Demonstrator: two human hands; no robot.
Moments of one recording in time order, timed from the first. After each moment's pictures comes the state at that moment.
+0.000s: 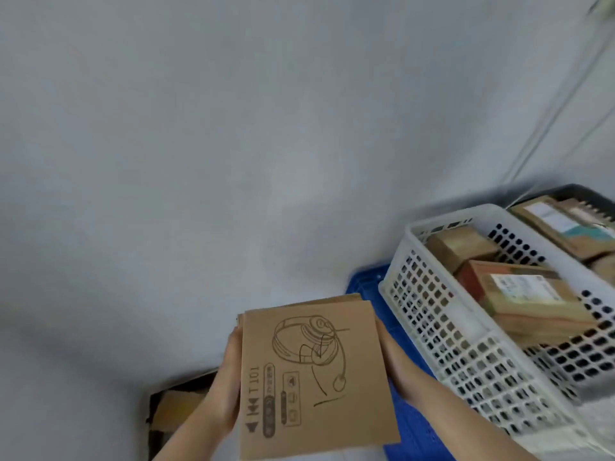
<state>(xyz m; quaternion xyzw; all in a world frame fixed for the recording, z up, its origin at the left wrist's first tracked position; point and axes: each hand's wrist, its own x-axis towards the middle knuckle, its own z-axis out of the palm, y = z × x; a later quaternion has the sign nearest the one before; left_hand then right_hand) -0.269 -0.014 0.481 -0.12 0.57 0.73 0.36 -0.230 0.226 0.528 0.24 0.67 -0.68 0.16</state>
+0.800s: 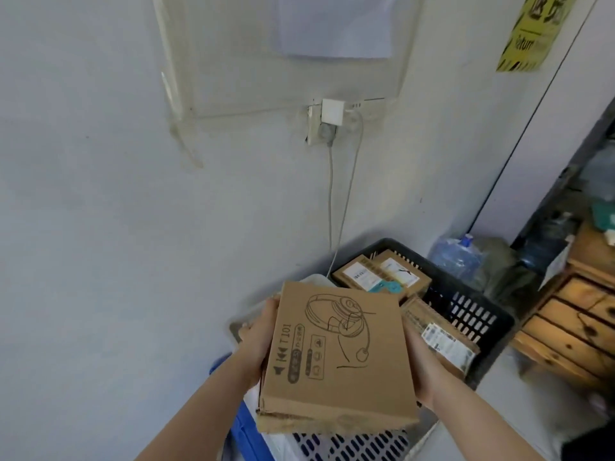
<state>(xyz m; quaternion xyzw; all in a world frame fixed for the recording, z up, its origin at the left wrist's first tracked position) -0.312 0.420 0.658 -0.06 0.66 0.63 0.39 -0.155 0.628 0.668 0.38 0.50 -0.77 -0.03</state>
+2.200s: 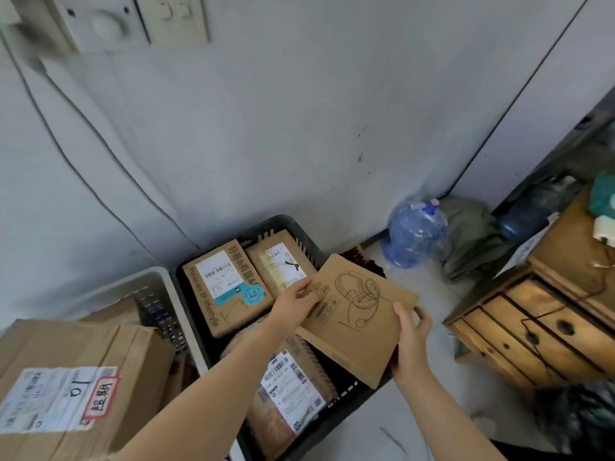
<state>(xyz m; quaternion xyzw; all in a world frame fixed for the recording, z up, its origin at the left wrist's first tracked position) -0.275 0.936 0.577 0.07 0.76 0.53 0.38 -0.129 1.080 0.565 0.48 0.43 -0.73 -0.22</state>
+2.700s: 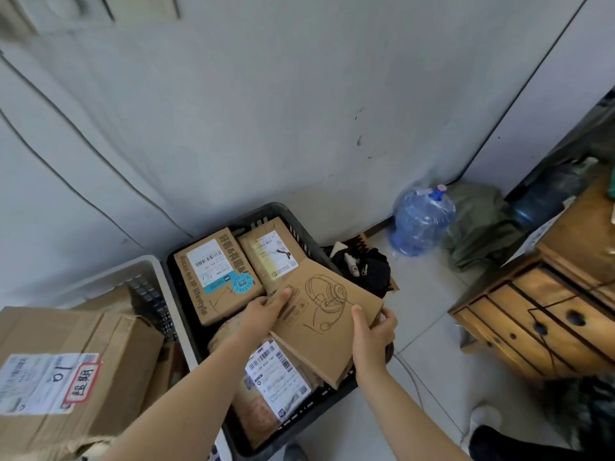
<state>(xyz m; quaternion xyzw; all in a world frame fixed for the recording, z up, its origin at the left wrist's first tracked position) -0.267 0.915 0.530 -0.11 0.79 0.47 0.37 -0.138 1.058 0.525 0.52 0.53 -0.64 -0.20</state>
